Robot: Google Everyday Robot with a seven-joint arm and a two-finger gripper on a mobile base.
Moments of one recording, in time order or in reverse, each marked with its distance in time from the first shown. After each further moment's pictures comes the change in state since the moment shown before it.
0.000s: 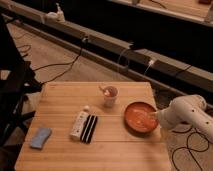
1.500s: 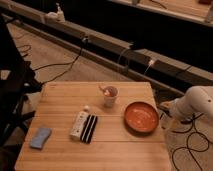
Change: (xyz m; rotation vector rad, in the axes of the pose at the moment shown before) arm 0.056 -0.027 -0.062 0.093 0.009 0.364
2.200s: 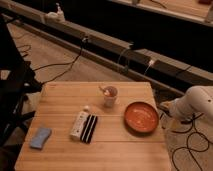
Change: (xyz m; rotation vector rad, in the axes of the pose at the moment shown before) arm 0.000 0.000 -0.001 0.001 0.001 -0.001
